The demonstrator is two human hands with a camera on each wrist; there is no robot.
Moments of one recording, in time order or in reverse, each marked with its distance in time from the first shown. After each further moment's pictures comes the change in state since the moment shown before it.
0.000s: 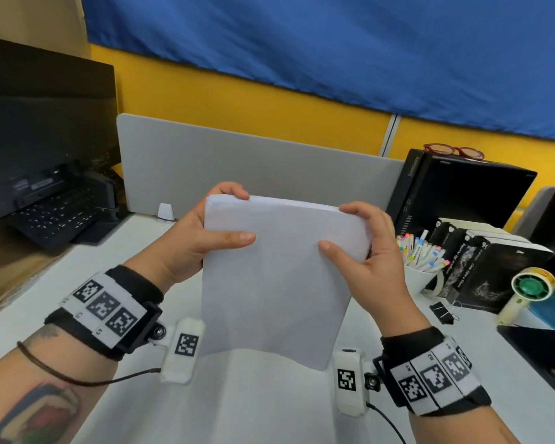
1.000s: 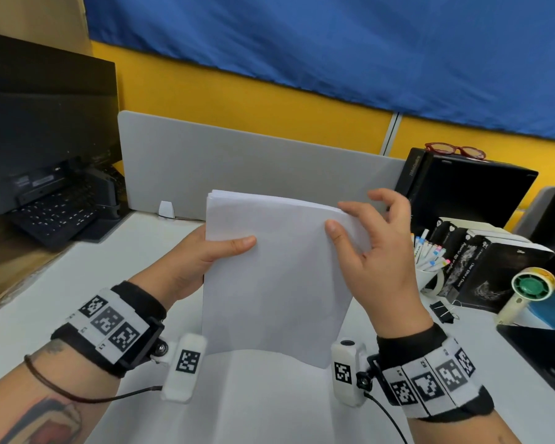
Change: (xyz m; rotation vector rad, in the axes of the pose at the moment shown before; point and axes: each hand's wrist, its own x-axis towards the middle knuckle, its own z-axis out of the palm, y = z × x) left_hand -0.011 -0.021 0.007 0.000 0.140 -0.189; right_hand 0.004 -0.018 -0.001 -0.379 0.127 -0.168
